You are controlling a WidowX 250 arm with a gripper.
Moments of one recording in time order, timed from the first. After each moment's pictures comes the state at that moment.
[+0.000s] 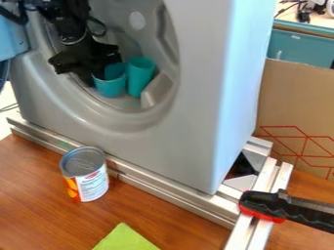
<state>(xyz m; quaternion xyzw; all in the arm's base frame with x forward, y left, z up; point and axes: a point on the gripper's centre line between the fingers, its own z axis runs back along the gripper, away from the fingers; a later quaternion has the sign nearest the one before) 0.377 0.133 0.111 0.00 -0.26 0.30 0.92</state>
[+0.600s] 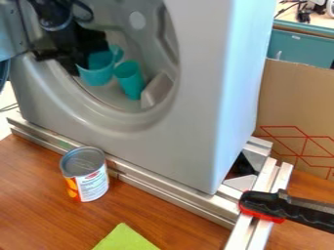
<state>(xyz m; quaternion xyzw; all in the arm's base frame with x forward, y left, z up) 0.341 0.134 0.149 0.04 -0.29 0.31 0.90</state>
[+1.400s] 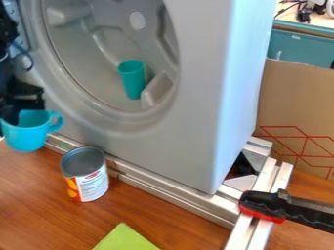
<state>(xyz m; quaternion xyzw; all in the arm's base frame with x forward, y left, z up) 0.215 0.148 0.112 0.09 -0.06 0.33 0.94</state>
